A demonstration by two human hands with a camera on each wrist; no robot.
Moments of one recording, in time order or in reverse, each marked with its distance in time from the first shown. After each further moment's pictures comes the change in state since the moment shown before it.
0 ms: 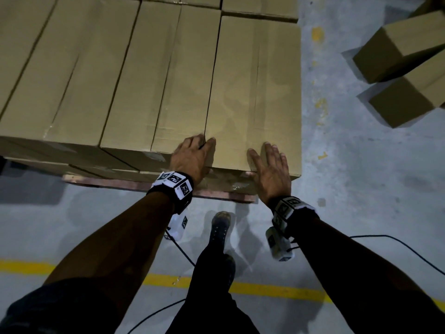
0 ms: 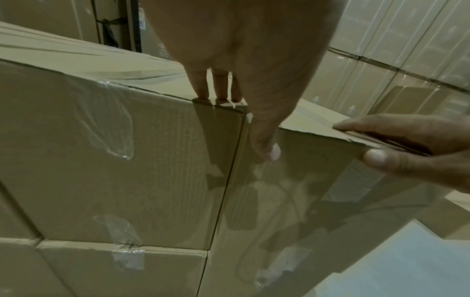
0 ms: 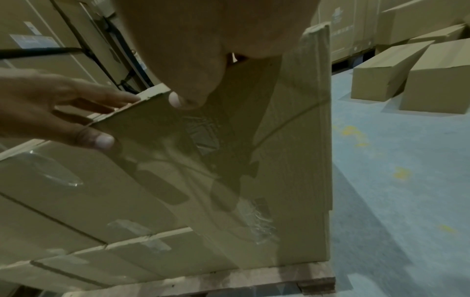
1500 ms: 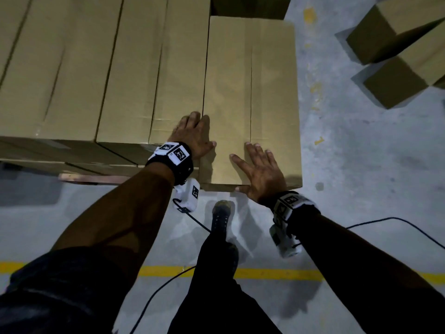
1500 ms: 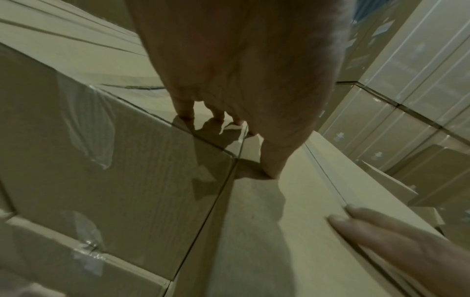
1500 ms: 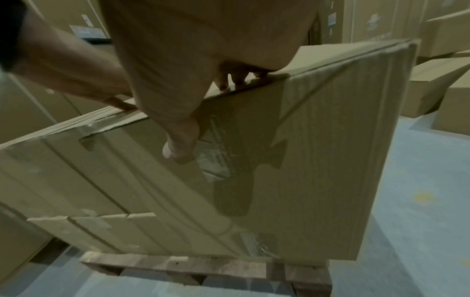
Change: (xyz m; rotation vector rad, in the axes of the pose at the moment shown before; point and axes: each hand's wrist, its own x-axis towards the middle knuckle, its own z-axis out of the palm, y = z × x) left_hand 0.034 -0.015 -0.008 -0.185 -0.092 0.032; right_hand -0.026 -0.013 0.012 -0.110 -0.086 -0.241
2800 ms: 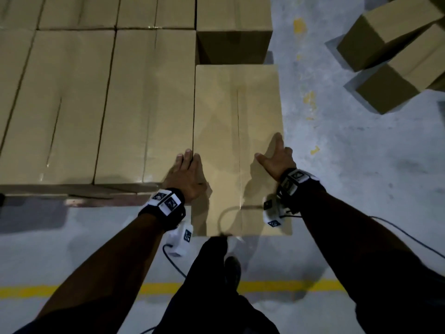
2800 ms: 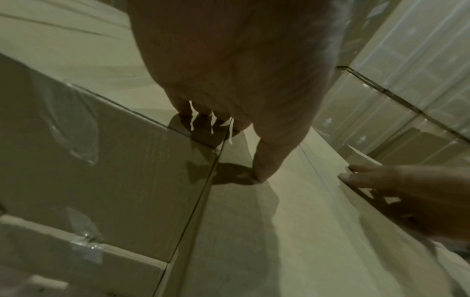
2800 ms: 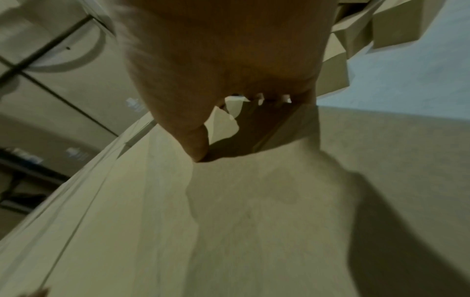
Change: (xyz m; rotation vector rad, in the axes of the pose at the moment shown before) left_hand -0.003 0.005 -0.003 0.093 -0.164 0.003; right_hand 0.076 0.091 -0.073 0.738 -0.103 0.745
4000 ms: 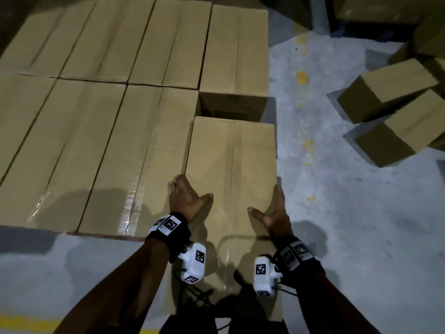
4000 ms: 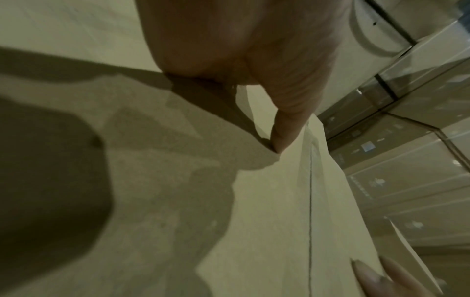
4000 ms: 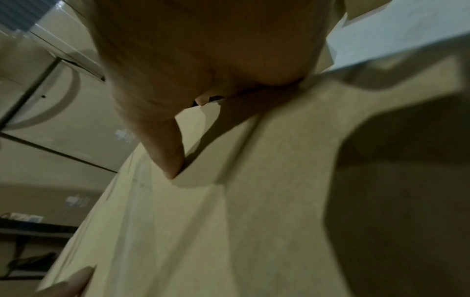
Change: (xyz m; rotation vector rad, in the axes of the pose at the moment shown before) left_hand 0.051 0.063 -0.077 -0.842 0.405 -0.401; right_hand 0.006 0.002 -0.047 0.436 0.023 -0.046
